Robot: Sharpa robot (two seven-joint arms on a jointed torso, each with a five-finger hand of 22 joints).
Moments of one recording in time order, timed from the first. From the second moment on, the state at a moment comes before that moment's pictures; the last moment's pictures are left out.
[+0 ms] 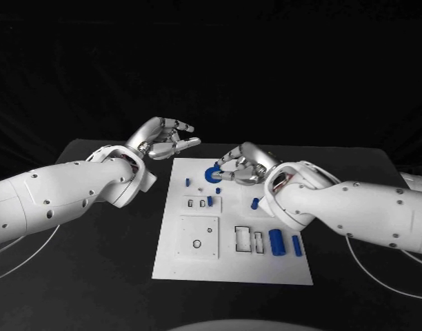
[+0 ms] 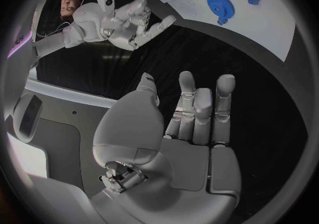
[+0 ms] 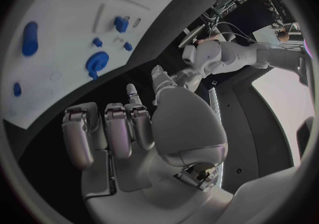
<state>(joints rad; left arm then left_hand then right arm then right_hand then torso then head) 1.30 -0.76 -0.19 1.33 -0.75 -0.56 0.37 1.18 0.00 -0.13 0.29 0.06 0.78 0.15 0.19 0.07 1.16 0.08 0.89 0.66 1.23 0.03 1.28 1.18 0.13 0.99 0.15 1.10 1.11 1.28 -0.63 -0.19 1.55 -1.07 -0.58 -0.22 1.26 -0.05 0.07 0.15 0.08 0.92 0.16 0.07 0.08 1.47 0.09 1.57 1.31 1.47 0.04 1.57 1.31 0.01 1.47 0.14 1.57 1.31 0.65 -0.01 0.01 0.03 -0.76</state>
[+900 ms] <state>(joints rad) 1.38 -0.78 -0.19 1.47 -0.92 -0.19 -0.01 1.02 -0.13 -0.11 0.30 0.08 0.93 0.15 0.20 0.12 1.47 0.09 1.57 1.31 1.47 0.05 1.57 1.31 0.01 1.47 0.16 1.57 1.31 1.36 -0.92 -0.21 1.69 -0.63 -0.49 -0.10 1.17 0.04 0.02 0.24 0.21 0.90 0.20 0.08 0.09 1.47 0.13 1.57 1.31 1.47 0.08 1.57 1.31 0.01 1.46 0.18 1.57 1.31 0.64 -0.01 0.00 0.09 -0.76</state>
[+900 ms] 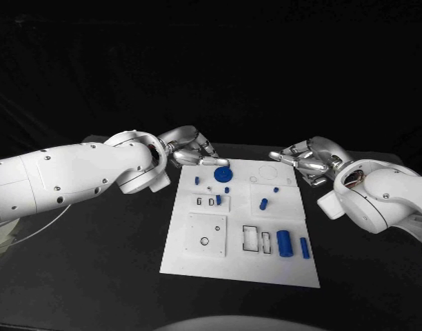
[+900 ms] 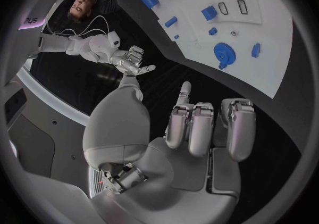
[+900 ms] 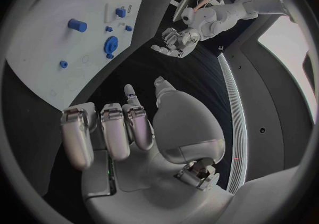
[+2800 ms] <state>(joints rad) 1.36 -0.50 -0.20 1.29 -0.99 0.18 -0.69 1.00 -0.01 -0.08 0.29 0.21 1.07 0.05 0.41 0.45 1.47 0.01 1.57 1.31 1.47 -0.03 1.57 1.31 0.01 1.47 0.11 1.57 1.31 1.31 -0.90 -0.21 1.65 -0.63 -0.42 -0.17 1.17 0.05 0.01 0.26 0.22 0.90 0.20 0.09 0.09 1.47 0.13 1.57 1.31 1.47 0.08 1.57 1.31 0.01 1.47 0.18 1.57 1.31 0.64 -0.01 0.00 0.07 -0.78</state>
